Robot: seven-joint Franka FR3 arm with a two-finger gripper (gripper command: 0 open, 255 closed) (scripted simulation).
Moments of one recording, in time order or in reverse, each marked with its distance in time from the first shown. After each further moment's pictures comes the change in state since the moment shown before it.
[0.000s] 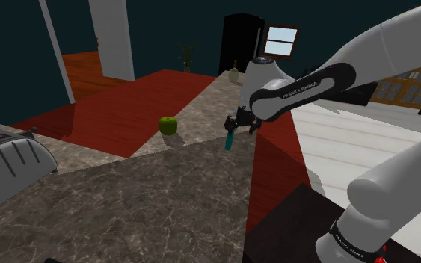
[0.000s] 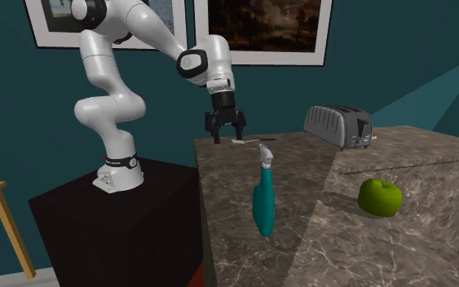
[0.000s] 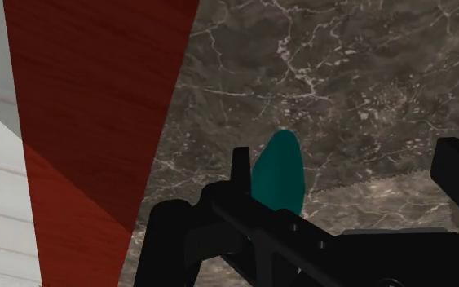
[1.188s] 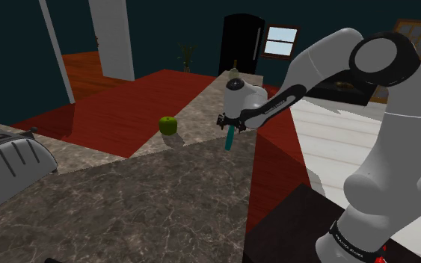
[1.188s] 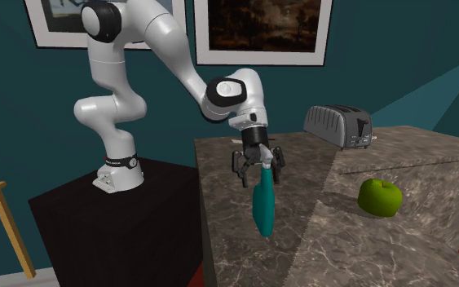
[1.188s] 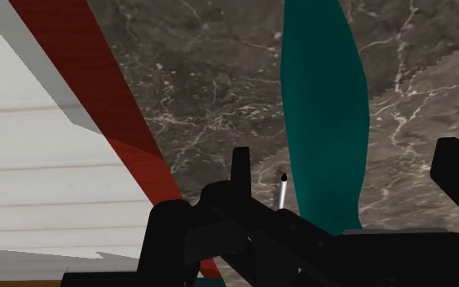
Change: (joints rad) arm -0.136 0.567 0.003 0.381 -0.800 0.057 0.910
